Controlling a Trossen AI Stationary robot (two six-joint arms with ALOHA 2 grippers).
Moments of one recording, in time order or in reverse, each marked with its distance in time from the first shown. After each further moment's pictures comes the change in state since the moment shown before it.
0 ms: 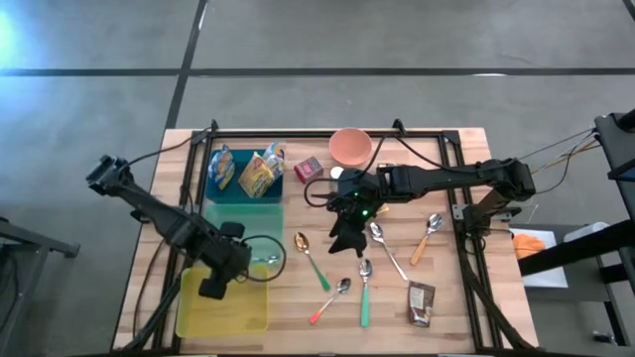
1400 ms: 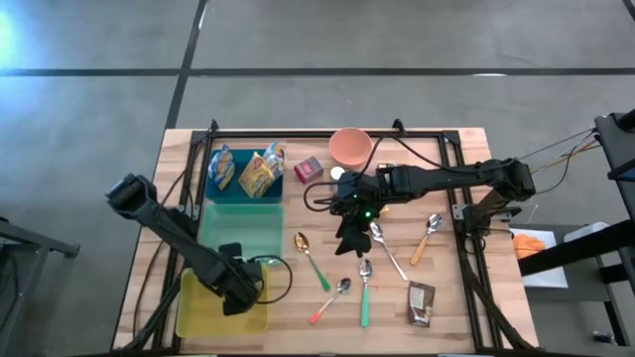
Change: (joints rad) left arm -0.100 0.313 -0.132 0.159 -0.006 -0.446; right arm 0.000 0.000 0.000 -0.105 0.002 -0.079
